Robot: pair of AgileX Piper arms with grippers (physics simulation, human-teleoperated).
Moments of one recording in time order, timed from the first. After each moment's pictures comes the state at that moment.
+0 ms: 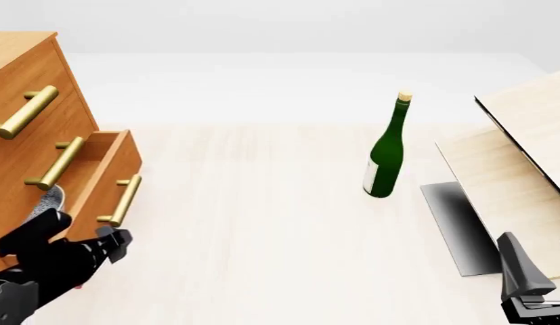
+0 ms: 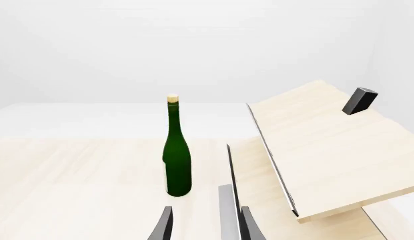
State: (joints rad) left arm -0.05 1.14 -0.23 -0.11 -0.56; right arm 0.00 0.01 0.00 0.00 0.00
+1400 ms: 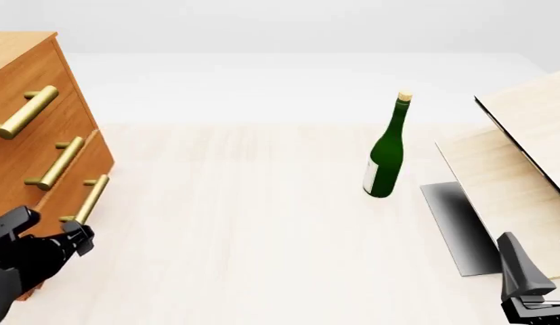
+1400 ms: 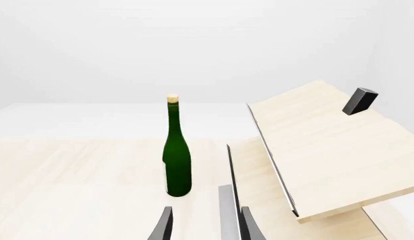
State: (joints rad) left arm 0.23 1.30 -0.25 -0.26 -0.41; right arm 0.00 0.01 0.00 0.00 0.00
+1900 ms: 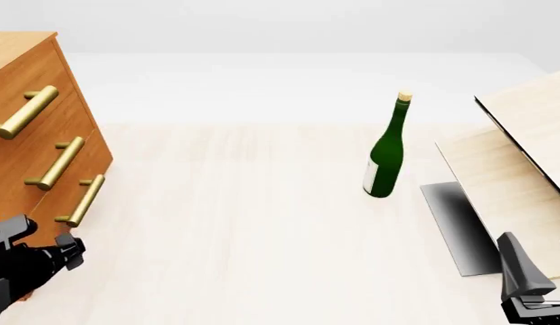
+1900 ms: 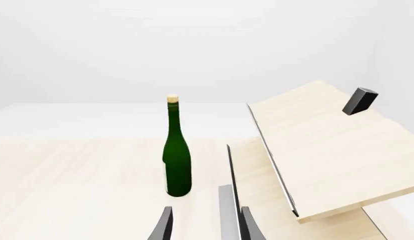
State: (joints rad) left arm 0.32 1.31 -0.22 -0.27 -0.32; right arm 0.00 0.01 0.00 0.00 0.00
